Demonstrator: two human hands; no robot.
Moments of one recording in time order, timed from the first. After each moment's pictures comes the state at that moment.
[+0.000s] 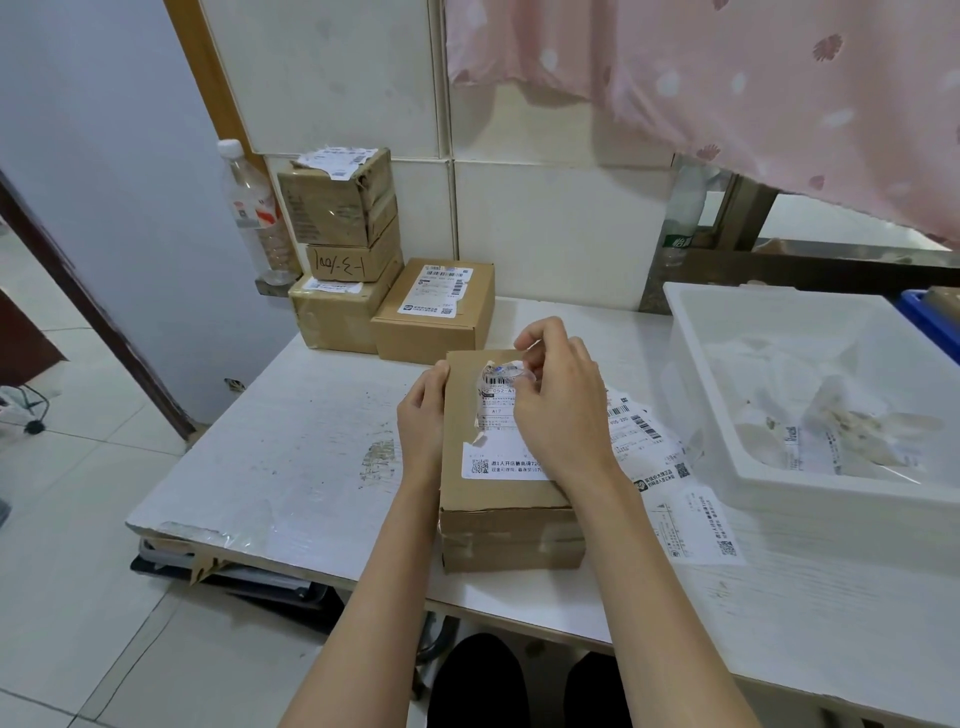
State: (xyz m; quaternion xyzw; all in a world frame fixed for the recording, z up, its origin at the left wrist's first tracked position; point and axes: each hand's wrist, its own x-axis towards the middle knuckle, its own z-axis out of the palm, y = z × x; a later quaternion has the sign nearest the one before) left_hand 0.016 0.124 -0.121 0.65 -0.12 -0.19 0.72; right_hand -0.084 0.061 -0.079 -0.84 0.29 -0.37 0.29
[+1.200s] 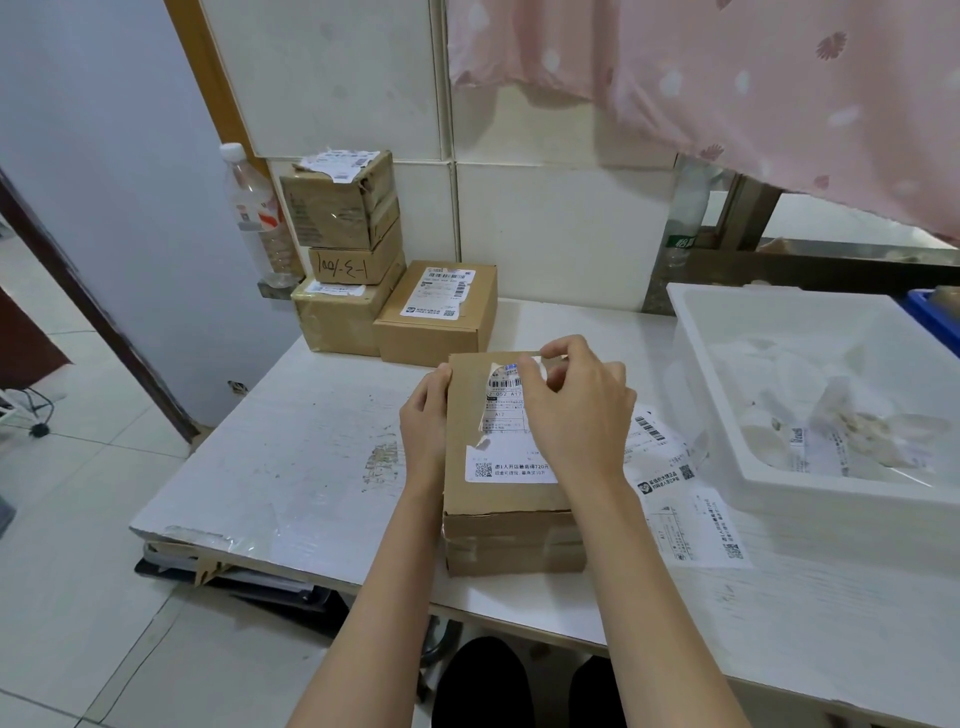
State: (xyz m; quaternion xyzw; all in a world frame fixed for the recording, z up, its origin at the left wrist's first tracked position) left_hand 0.021 0.121 -0.129 0.66 -0.18 -0.15 0.71; right_hand -0.082 0.059 -0.084 -0.79 0.42 -0.37 0.27
